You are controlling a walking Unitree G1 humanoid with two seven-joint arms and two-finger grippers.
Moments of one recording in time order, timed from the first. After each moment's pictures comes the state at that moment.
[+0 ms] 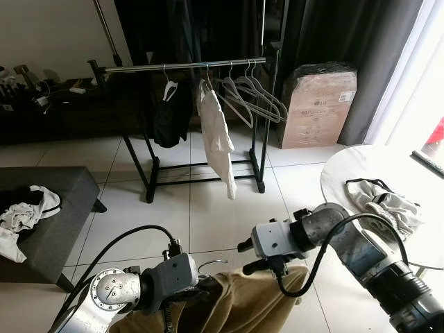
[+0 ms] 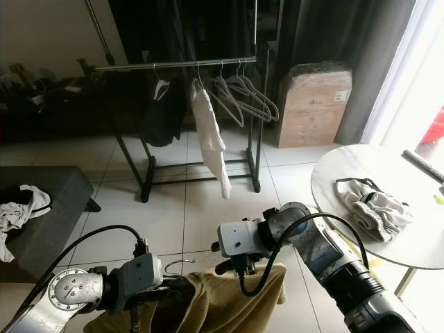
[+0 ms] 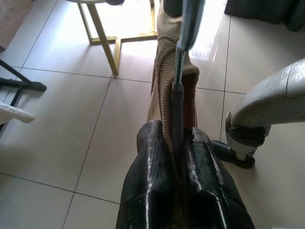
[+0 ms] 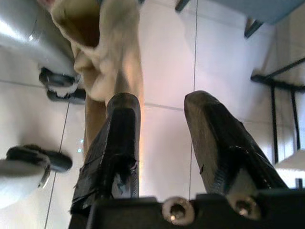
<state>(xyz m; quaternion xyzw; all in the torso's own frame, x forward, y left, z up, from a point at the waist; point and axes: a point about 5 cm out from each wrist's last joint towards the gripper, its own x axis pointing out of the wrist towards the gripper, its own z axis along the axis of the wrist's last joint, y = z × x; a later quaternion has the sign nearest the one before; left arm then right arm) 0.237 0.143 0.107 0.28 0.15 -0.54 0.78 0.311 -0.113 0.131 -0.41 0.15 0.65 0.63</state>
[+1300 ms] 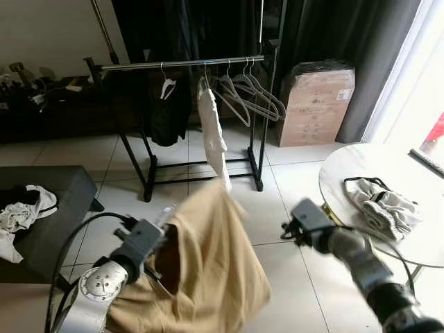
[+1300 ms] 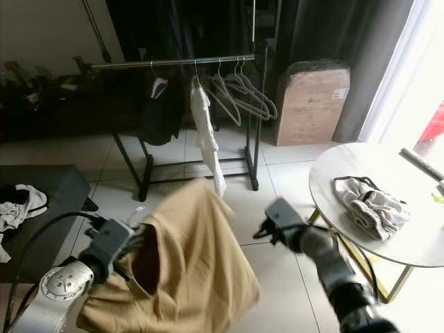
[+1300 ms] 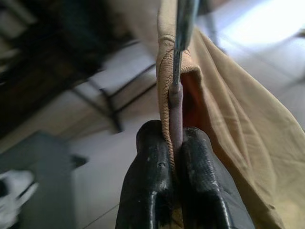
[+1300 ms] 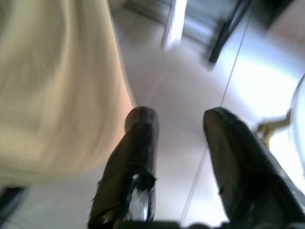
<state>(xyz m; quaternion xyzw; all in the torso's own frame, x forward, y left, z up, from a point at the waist) 0.281 0.204 0.105 0.24 0.11 -0.10 0.96 0.316 -0.196 0.031 -0.17 0.26 0.17 0.94</state>
